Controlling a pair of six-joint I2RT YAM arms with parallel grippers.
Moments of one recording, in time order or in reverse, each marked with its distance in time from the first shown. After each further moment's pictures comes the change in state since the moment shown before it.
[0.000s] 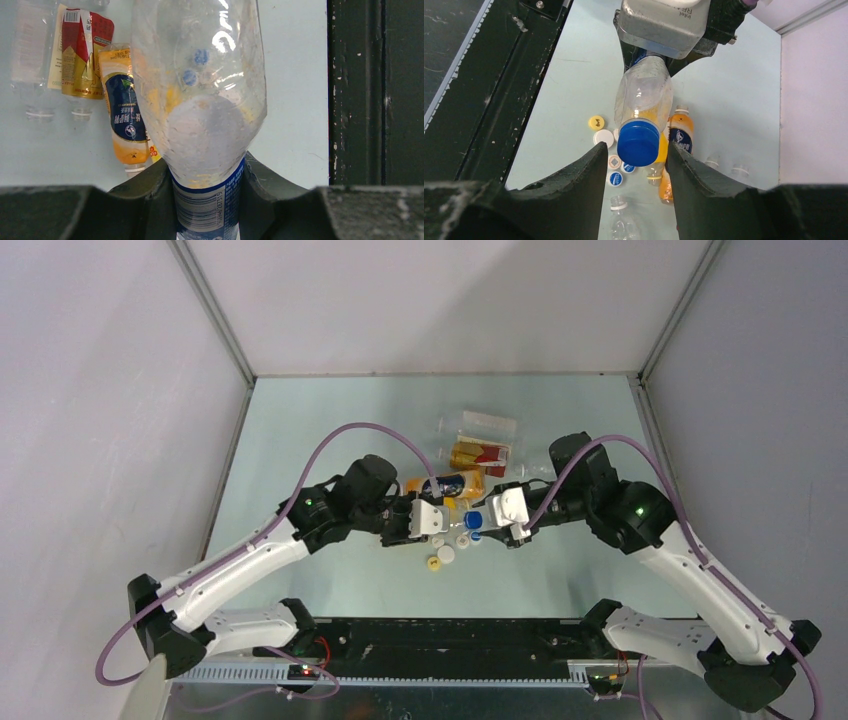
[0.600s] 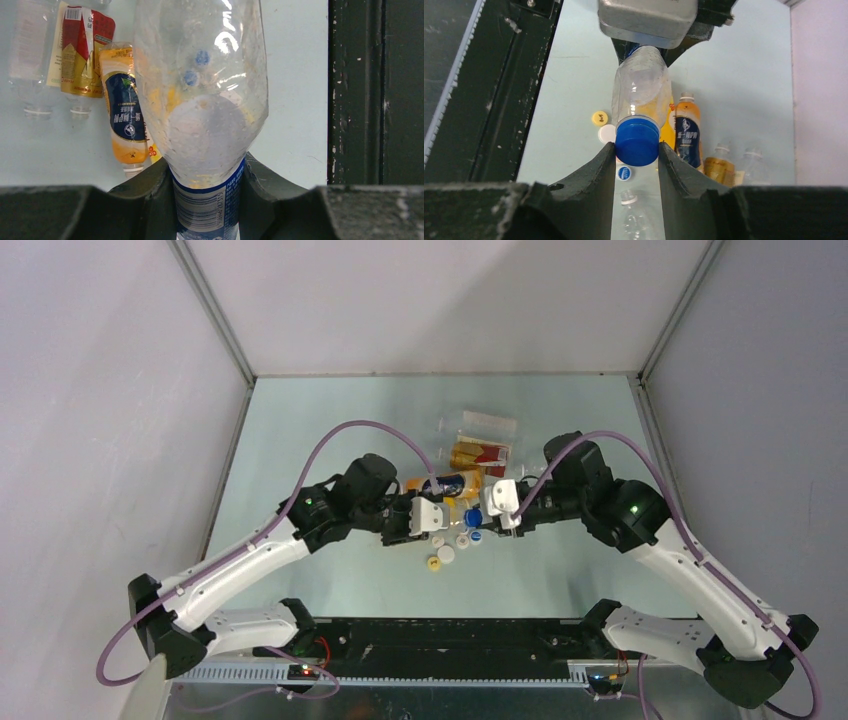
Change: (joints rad) left arm 0.003 0.003 0.000 0.009 0.006 -0.023; right arm 0.018 0.018 -0.001 0.011 0.071 0.067
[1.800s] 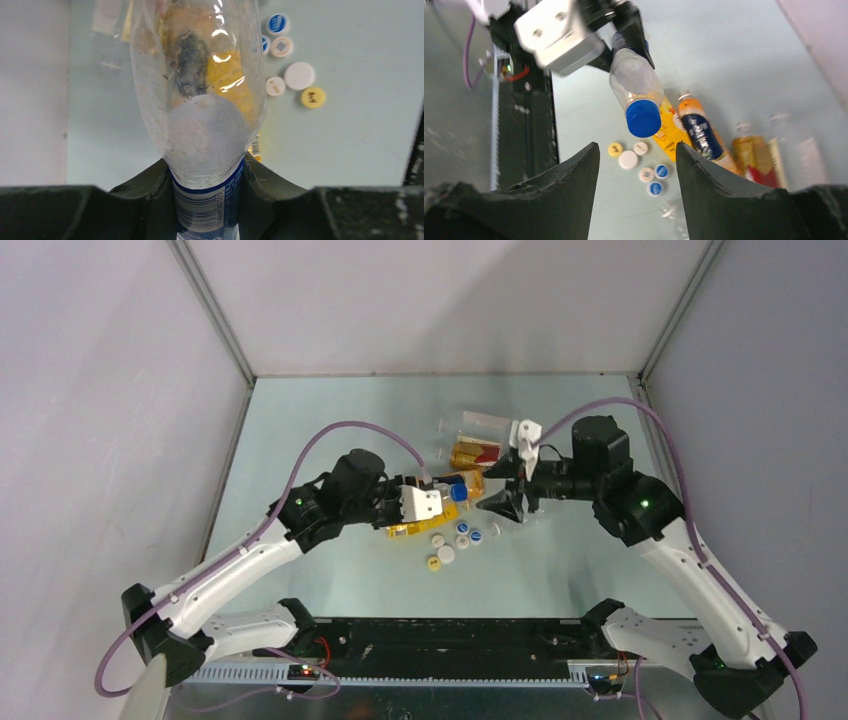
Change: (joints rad) left arm 0.045 -0.049 -0.032 0.070 -0.255 0.078; right arm -0.164 0.009 -0.001 0.225 0.007 0.661
